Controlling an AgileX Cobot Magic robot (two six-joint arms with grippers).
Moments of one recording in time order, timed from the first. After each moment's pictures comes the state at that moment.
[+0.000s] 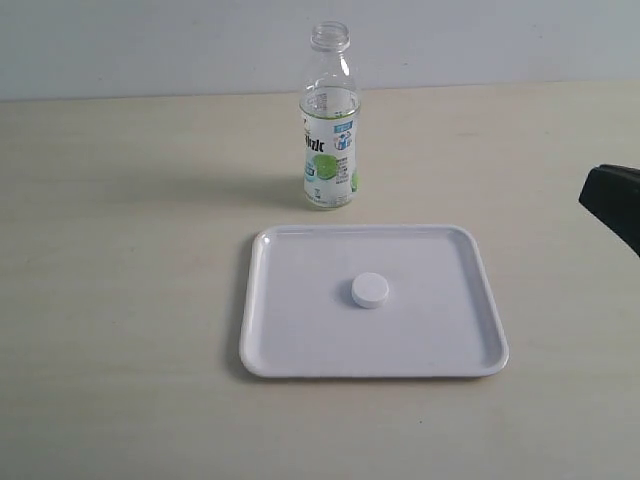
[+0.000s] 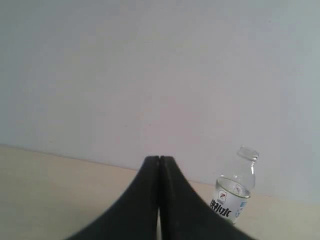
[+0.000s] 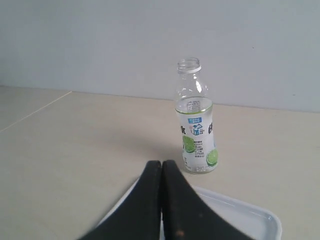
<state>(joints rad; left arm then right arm) 0.12 0.22 -0.05 1.01 -0.39 -1.36 0.47 0.47 -0.23 0.13 0.01 0.06</state>
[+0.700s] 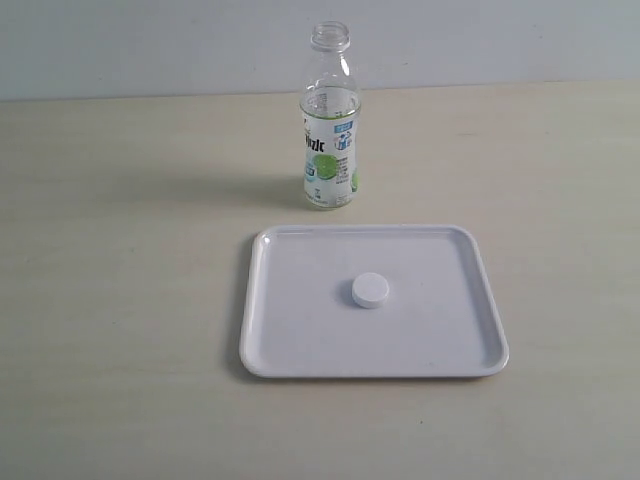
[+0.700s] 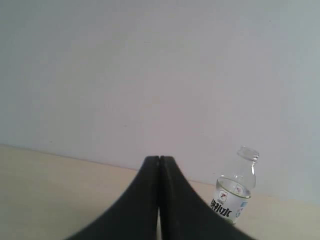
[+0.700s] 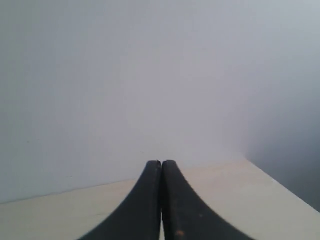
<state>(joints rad) 0.12 0.22 -0.05 1.01 -0.39 -1.36 -0.33 0.01 -0.22 0.03 0.22 0.06</state>
